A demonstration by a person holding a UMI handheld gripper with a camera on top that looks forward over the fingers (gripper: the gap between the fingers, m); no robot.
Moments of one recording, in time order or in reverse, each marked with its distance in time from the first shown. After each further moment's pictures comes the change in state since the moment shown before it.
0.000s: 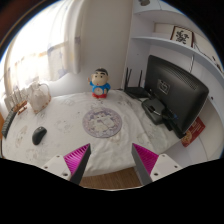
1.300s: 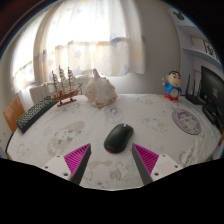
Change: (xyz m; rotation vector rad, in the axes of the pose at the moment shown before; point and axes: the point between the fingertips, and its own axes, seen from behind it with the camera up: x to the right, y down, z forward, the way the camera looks) arm -0.414 0.064 0.054 0.171 -0.313 -0.073
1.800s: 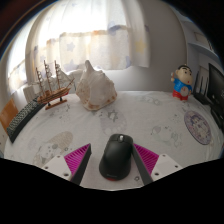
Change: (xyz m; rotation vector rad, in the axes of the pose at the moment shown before) arm 0.006 -0.023 0.106 -0.053 -0.003 0.011
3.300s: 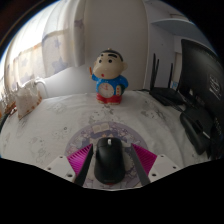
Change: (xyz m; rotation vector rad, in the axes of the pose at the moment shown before) arm 0.428 -0.040 0.022 -0.048 0.117 0.023
